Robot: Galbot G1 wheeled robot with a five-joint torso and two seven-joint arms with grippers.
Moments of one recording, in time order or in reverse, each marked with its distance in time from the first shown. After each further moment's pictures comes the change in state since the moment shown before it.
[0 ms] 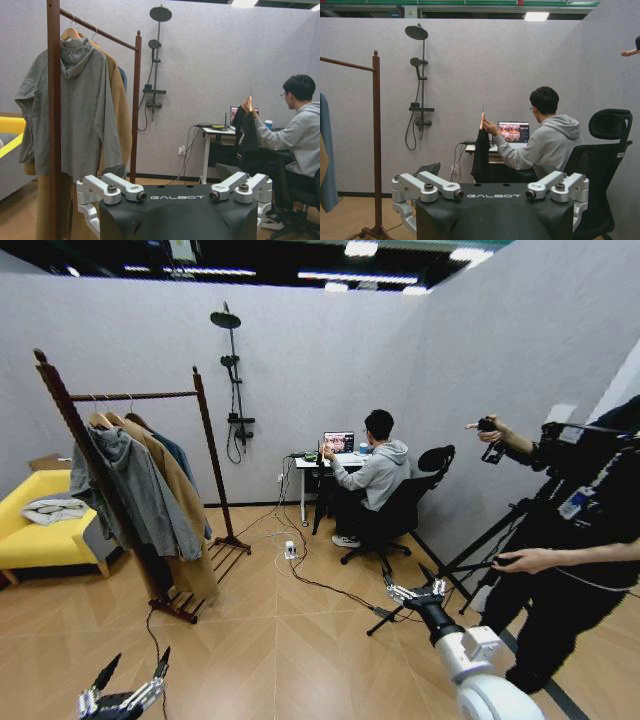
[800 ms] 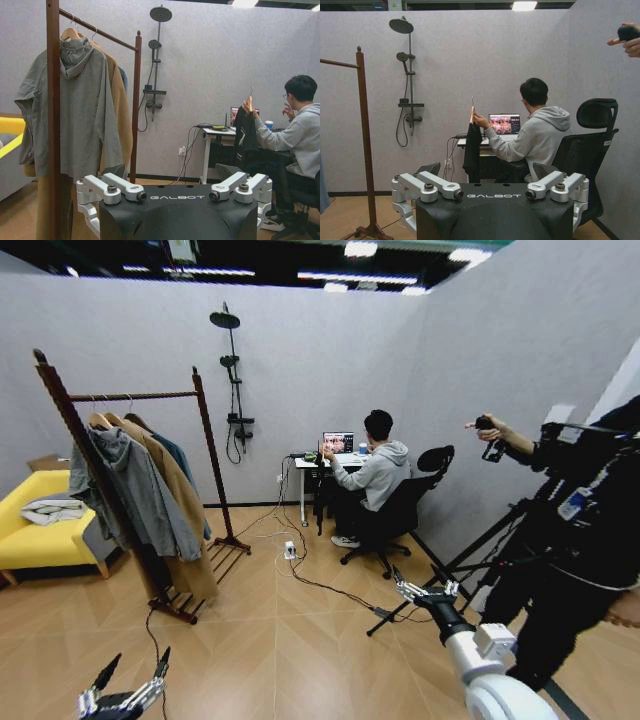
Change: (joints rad) left arm 0.000 0.000 0.000 0.000 0.000 0.000 0.000; right arm 0.002 0.009 0.049 0.027 0.050 -0.084 0.007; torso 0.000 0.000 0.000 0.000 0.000
